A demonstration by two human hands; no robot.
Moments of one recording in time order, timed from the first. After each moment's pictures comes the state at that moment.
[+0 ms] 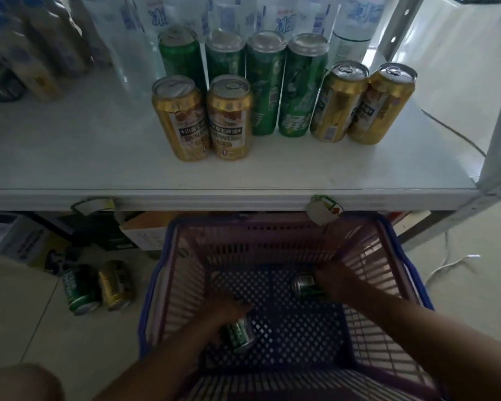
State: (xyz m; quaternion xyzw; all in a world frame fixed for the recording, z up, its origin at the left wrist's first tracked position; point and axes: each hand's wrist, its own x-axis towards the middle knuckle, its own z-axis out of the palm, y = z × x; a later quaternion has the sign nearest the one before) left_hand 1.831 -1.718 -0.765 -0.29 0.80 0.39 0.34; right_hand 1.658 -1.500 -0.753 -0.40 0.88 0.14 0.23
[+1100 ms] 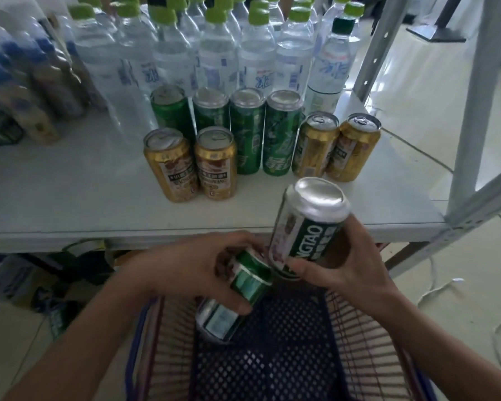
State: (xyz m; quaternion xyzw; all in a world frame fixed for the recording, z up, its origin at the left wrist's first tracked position) left_hand 1.780 -1.774 -0.525 0.06 0.84 0.50 0.22; right_hand 1.685 -1.530 -0.544 -0.38 0.68 -0.62 0.07
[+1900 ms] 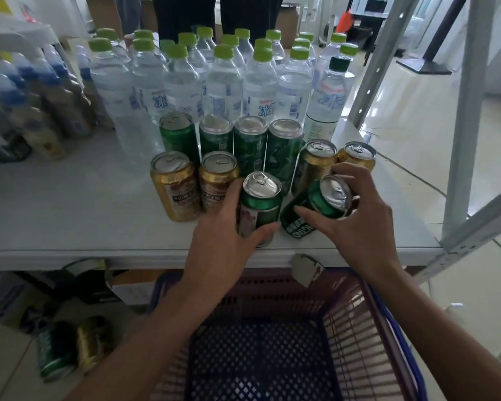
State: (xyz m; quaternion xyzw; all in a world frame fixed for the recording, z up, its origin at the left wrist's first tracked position) left_hand 1.740 -1.735 -0.533 -0.12 0.89 0.34 -0.28; right_hand 1.628 -1.553 -0.516 -0.25 0.83 -0.48 -0.14
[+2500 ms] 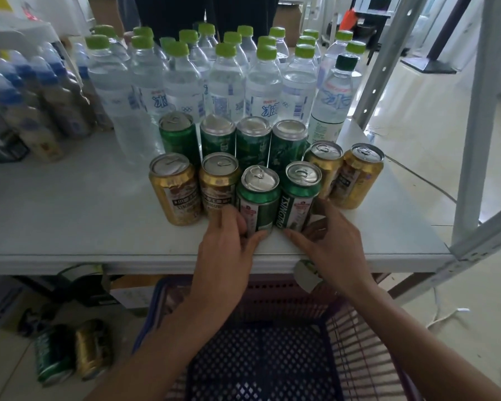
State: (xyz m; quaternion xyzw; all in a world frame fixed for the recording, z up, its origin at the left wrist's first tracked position) left_hand 1.737 -1.727 -0.552 -0.19 0.88 0.33 -0.28; right_hand 1.620 -1.570 -0.569 -0.26 0.87 -0.41 -0.05
